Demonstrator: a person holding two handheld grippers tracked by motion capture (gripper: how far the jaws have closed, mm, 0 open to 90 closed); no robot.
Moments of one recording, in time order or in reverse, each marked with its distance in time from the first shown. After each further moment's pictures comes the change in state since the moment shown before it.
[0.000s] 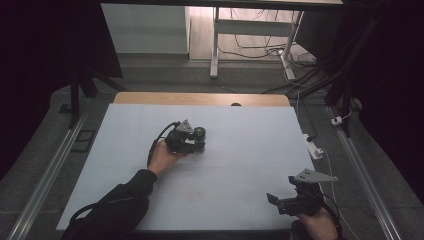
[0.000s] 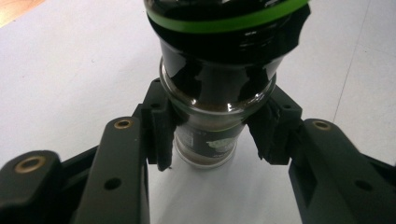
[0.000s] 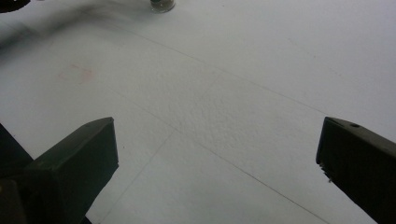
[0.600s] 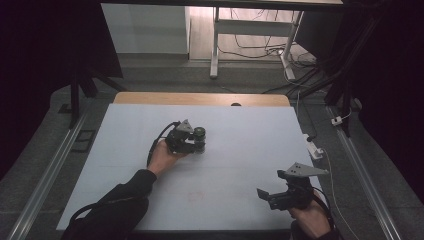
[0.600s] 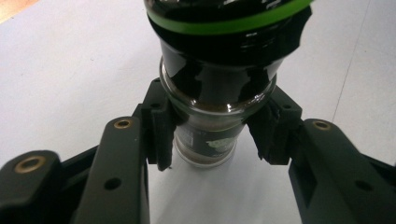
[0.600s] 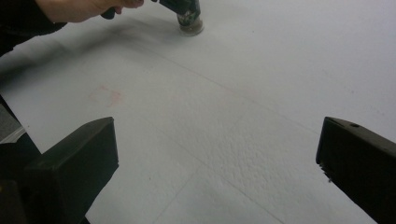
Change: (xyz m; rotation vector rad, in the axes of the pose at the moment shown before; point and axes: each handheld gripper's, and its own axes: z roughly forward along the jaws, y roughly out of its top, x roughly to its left) left arm 0.000 0.001 0.000 0.009 -0.001 -0.005; right arm 0.012 0.021 0.015 -0.045 0.085 -0.026
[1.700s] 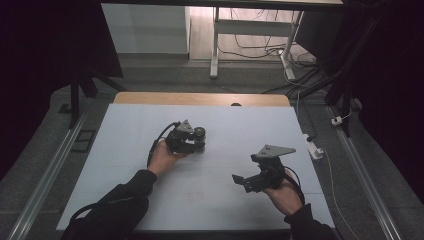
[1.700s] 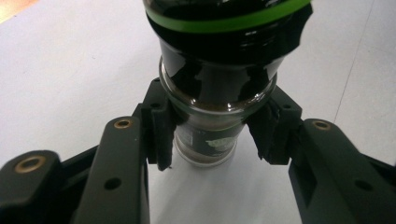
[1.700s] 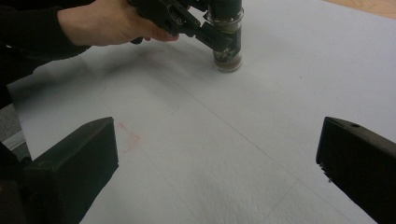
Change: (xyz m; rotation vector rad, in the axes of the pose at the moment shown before) left arm -0.002 0.000 0.000 0.002 0.011 -0.003; right arm 0.015 0.050 0.060 0.009 0.110 -0.089
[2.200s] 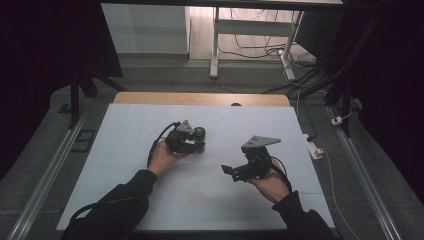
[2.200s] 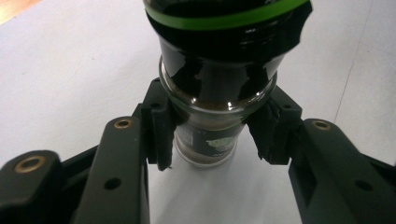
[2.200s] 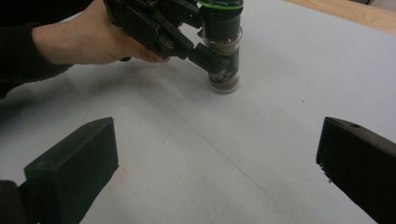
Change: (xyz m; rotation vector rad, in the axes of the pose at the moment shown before) left arm 0.001 -0.001 0.000 -0.005 -0.003 0.003; right arm -0.001 0.023 0.033 0.004 -0.026 -0.016
